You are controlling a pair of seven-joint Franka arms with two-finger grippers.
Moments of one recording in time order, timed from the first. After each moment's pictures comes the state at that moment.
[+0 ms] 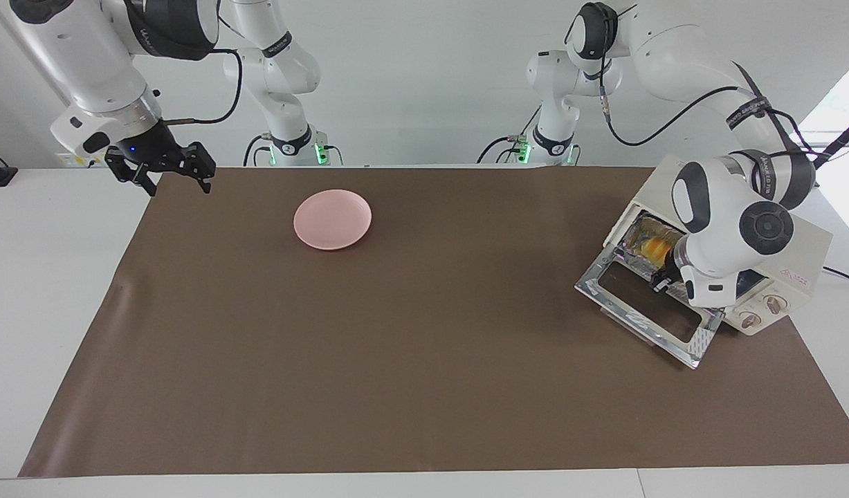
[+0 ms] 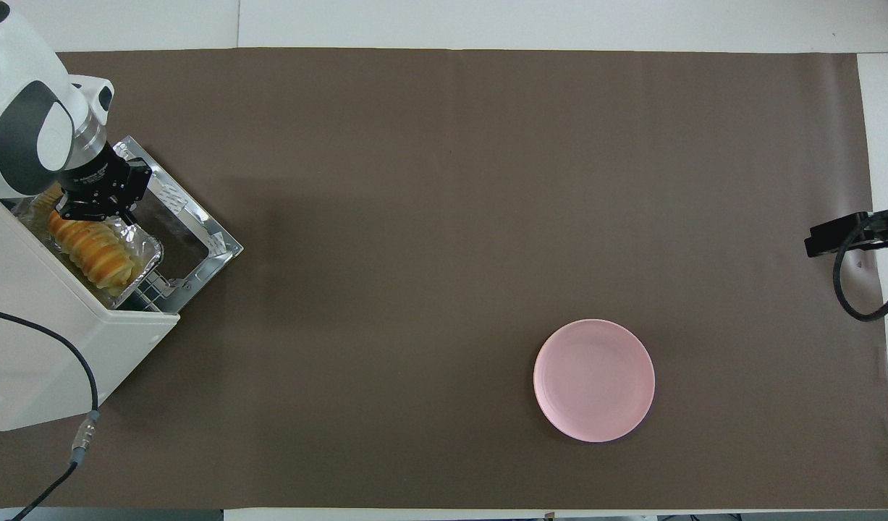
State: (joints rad) left arm -0.23 0.47 0.25 -1.45 0.05 1.58 -0.63; right arm -0.14 -0.05 0.06 -1.69 -0.03 1.57 -0.14
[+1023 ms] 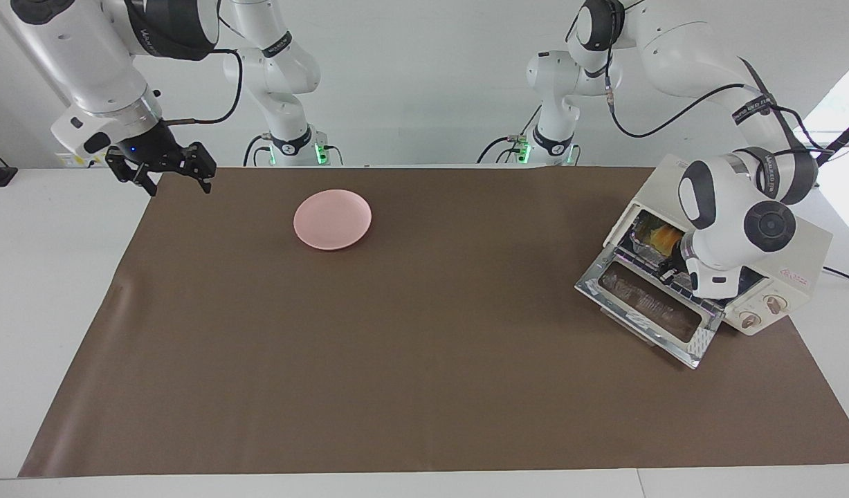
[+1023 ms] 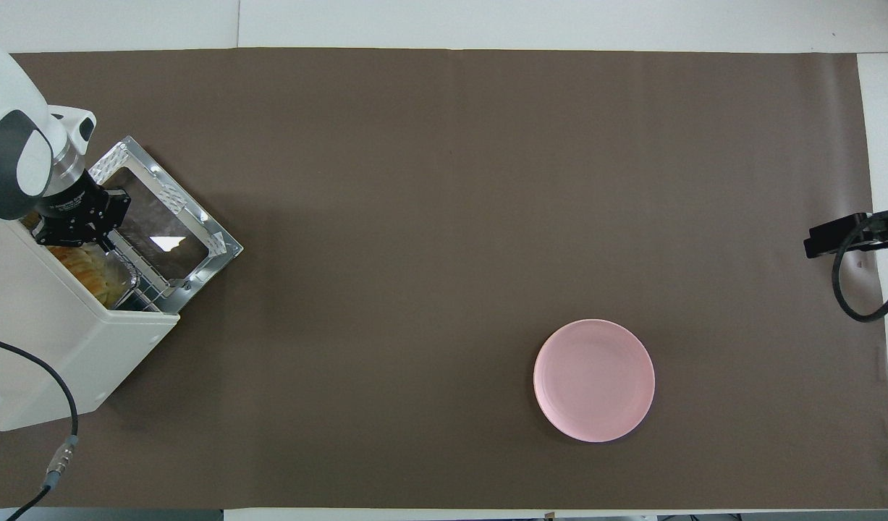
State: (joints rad) left arm -0.20 0.41 0.25 -1.57 0.09 1.62 -0.59; right arm -0.14 -0.05 0.06 -1.70 -0.03 1.57 -0.14
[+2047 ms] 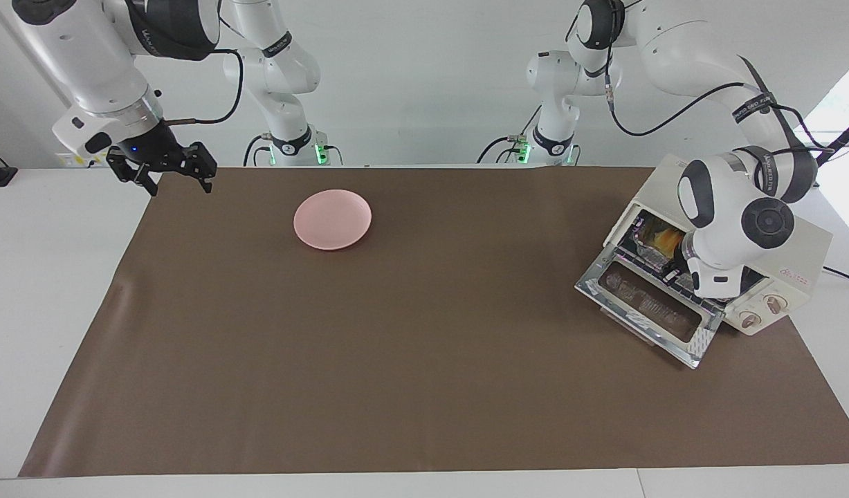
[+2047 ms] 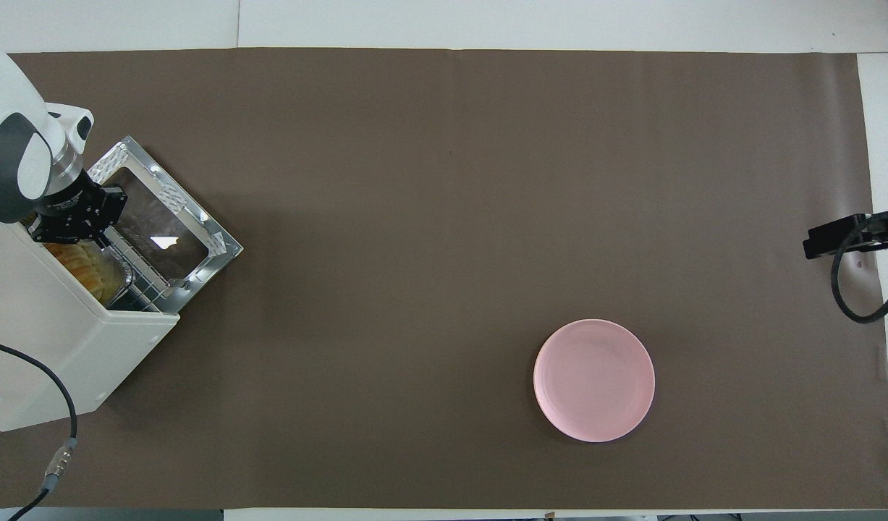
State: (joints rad) left arm -0.20 0.41 0.25 -1.58 0.12 1.64 -0.59; right arm -0.13 -0.05 0.06 -1.70 -0.03 1.57 -0.14
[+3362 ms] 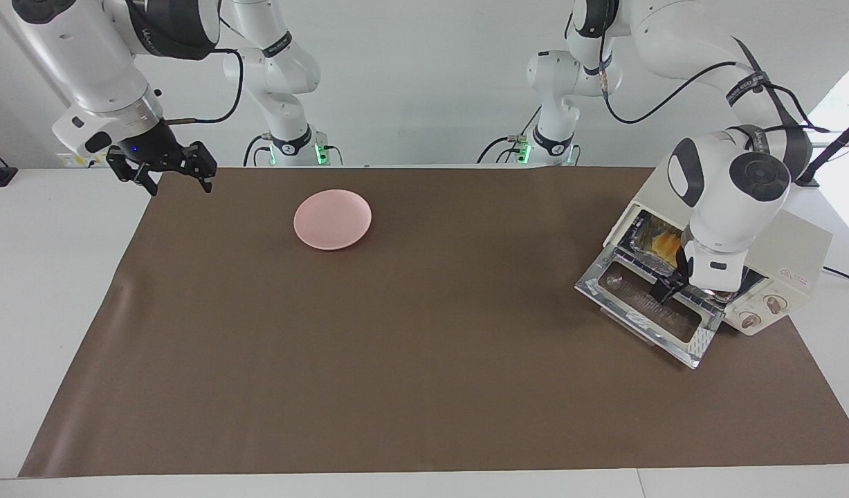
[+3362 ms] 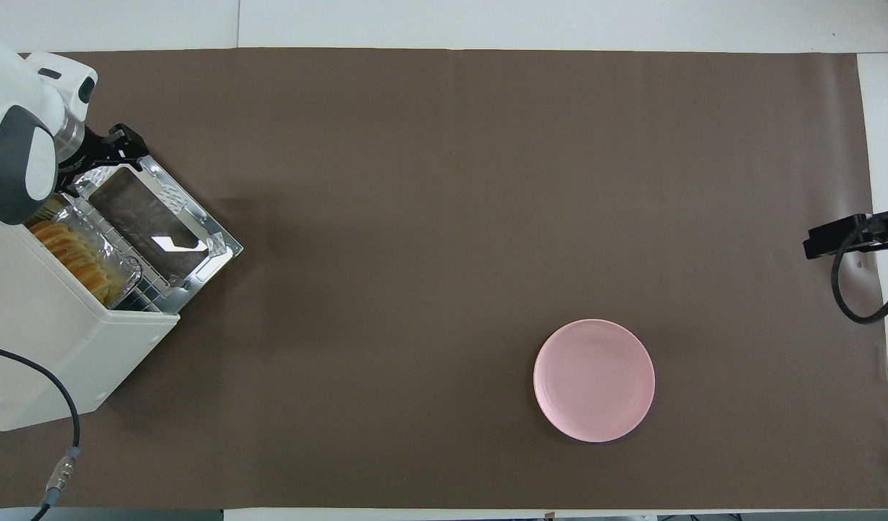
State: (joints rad) left arm -0.25 0.32 0.23 -1.58 0.13 1.86 -0.39; right arm -0.13 -0.06 0.06 -1.70 -0.03 1.57 -0.14
